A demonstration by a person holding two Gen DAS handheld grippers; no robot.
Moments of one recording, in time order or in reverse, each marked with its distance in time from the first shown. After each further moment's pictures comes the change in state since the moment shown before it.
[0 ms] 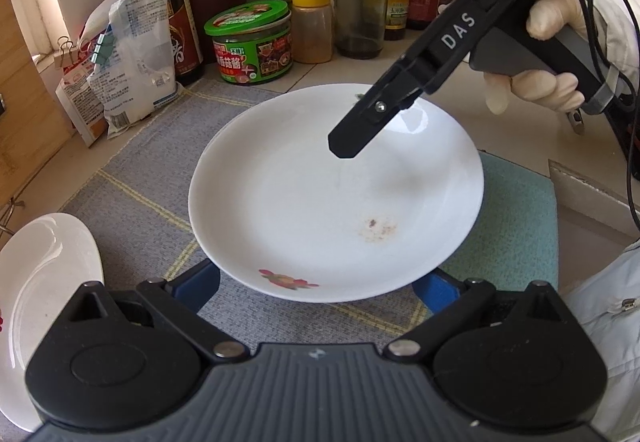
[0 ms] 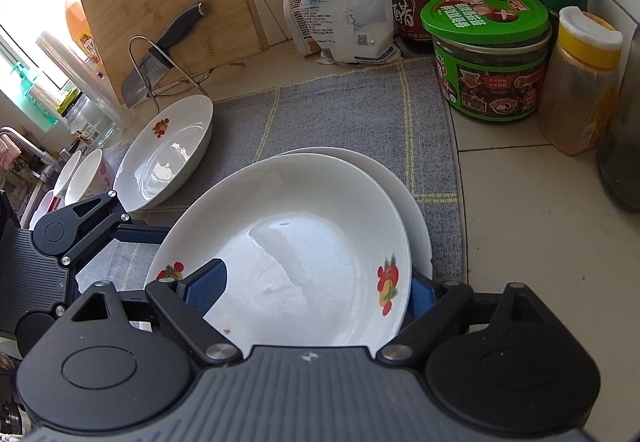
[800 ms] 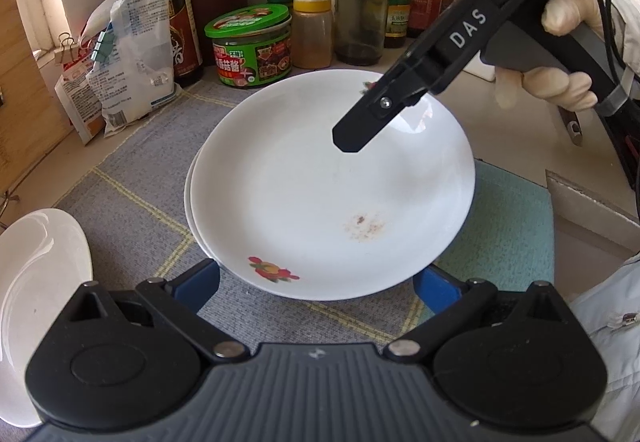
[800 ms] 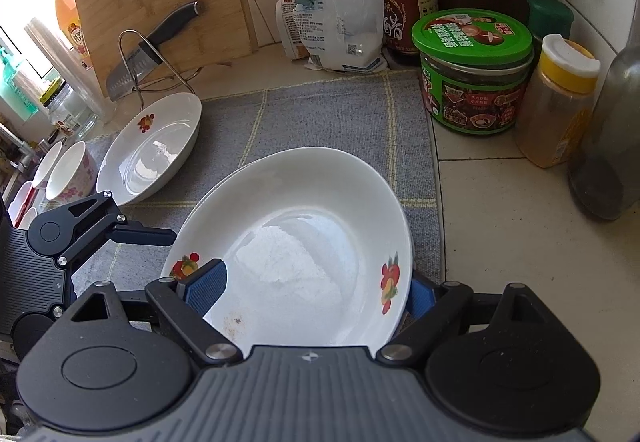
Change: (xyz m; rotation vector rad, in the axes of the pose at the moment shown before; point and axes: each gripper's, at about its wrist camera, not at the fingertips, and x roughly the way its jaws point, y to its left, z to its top) left arm -0.001 -0.003 0.001 -0.030 -0.025 -0.010; right arm -0.010 0.014 0.001 -0.038 0.002 -0.107
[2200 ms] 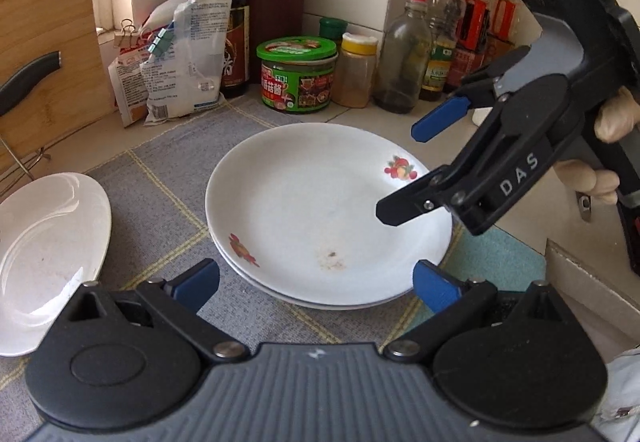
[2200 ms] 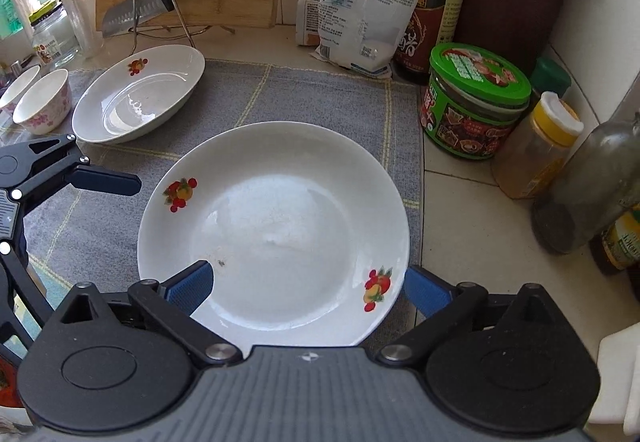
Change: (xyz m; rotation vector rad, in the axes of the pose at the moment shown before) left arm -0.024 -0.007 -0.007 -0.212 -0.116 0.066; right arm -0.008 0.049 -0.017 -0.244 0.000 -0.229
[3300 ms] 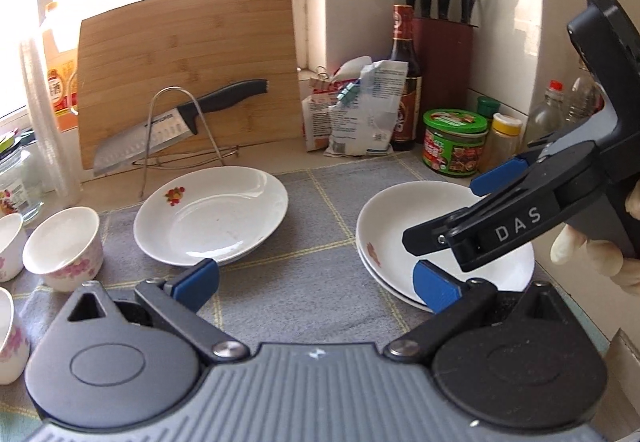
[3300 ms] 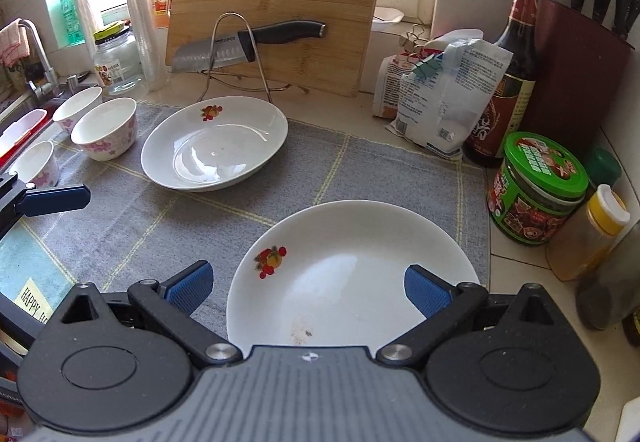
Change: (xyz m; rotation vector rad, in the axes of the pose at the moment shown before) left arm -0.075 -0.029 -0.027 -0.289 -0.172 0.528; right arm -0.009 0.043 0.019 -0.091 -0.167 0.152
